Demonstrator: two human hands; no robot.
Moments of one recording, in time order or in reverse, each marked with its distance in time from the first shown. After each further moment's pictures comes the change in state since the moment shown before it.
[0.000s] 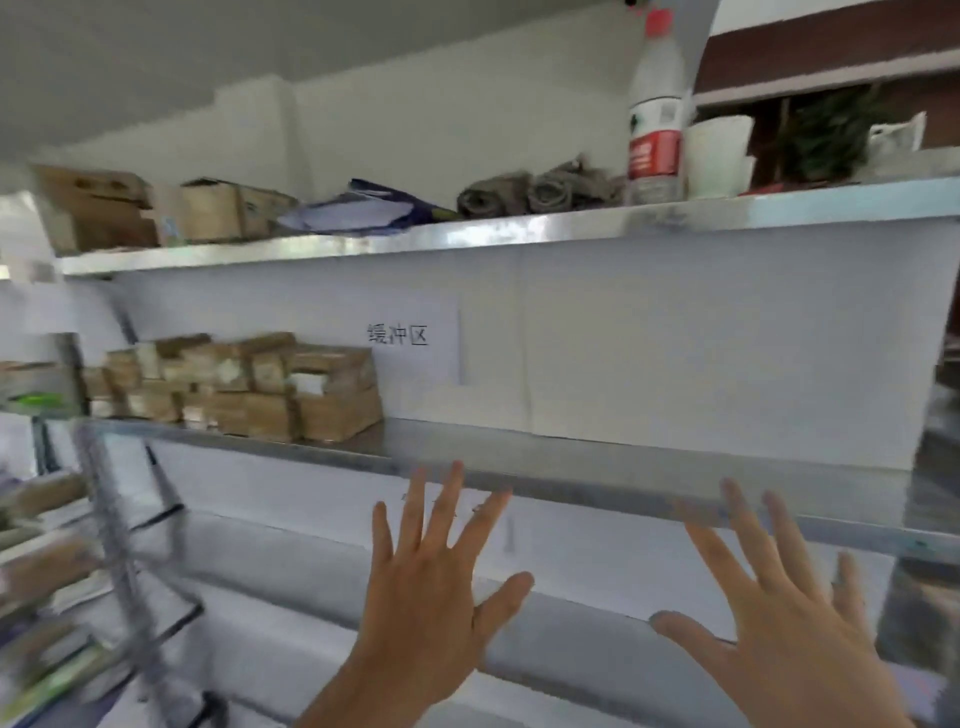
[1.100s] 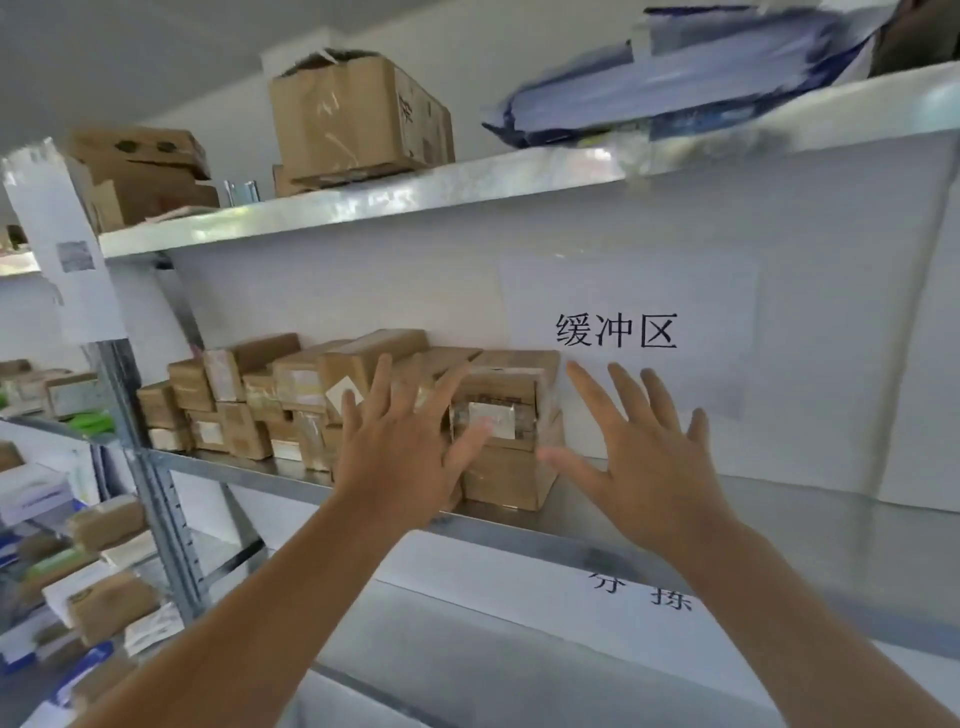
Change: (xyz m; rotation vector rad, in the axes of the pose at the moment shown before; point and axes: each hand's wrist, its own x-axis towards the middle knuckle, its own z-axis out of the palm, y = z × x) left_hand 0.233 -0.446 0.024 0.108 0.113 -0.167; right_hand 0.364 -0.430 0.108 0.275 0.034 -0.160
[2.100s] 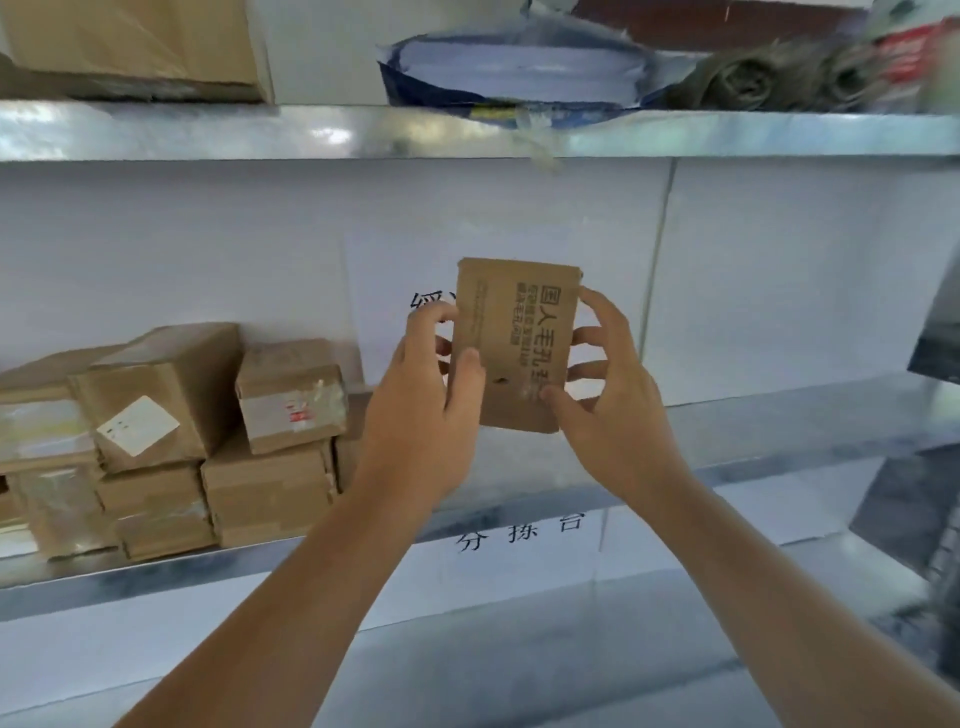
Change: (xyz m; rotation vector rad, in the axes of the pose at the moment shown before) left_hand 0.024 0.047 0.010 -1.138 0.046 0.329; right_hand -0.041 -0.037 -0.031 0.470 0.495 0.344
